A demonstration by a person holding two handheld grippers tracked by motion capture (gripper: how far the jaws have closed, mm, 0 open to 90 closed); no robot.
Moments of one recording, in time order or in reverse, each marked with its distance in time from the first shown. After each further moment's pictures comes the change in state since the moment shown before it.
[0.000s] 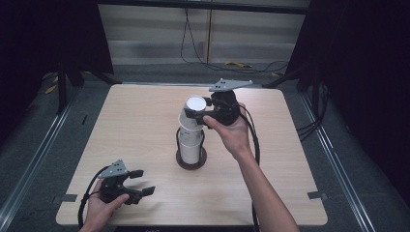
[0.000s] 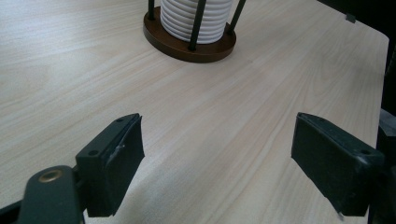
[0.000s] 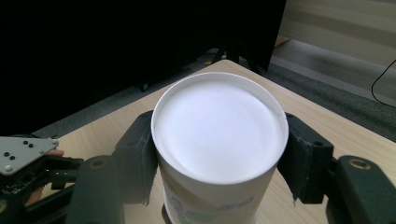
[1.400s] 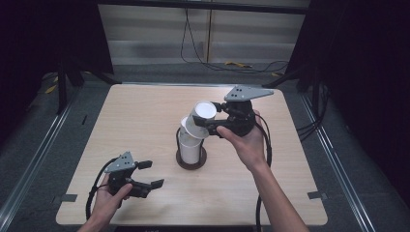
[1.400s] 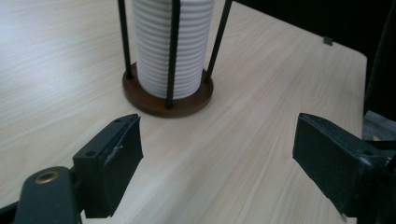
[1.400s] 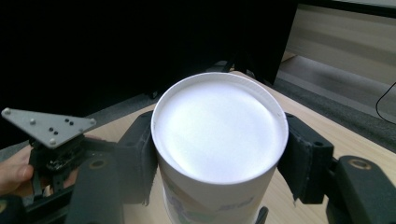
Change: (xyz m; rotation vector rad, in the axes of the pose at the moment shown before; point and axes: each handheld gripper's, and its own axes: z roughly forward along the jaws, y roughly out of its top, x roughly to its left) left arm -0.018 0.039 0.010 -0.072 -0.037 0.084; right arm 0.018 -0.006 -0.049 -0.056 0.035 -0.038
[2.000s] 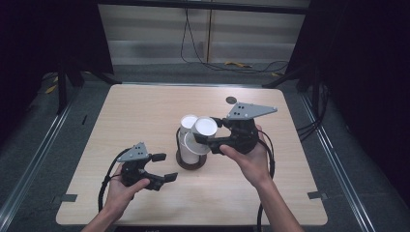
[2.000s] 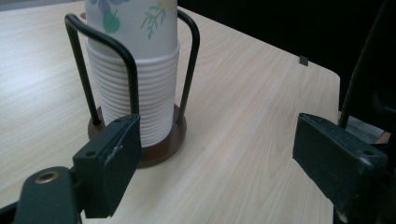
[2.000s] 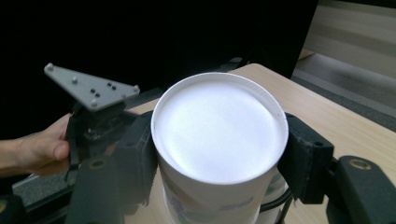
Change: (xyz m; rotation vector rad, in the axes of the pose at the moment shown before) left arm -0.014 0.039 0.020 -0.019 -0.063 0.017; right arm 0.022 -0.024 -0.014 0.007 0.060 -0.018
